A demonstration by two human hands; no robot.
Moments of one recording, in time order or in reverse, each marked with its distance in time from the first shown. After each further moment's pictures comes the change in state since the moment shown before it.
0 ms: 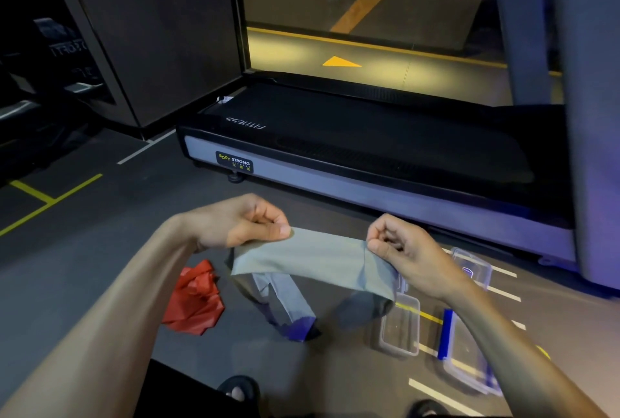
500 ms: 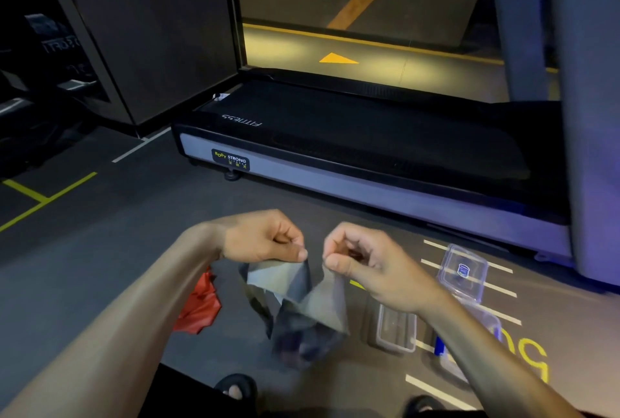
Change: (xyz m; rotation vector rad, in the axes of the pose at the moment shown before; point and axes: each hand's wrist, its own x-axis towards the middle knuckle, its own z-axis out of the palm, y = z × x) left_hand 0.026 -0.006 0.023 0.249 -0.130 0.001; right_hand 0.002 -0.038 0.033 0.213 -0.127 -0.119
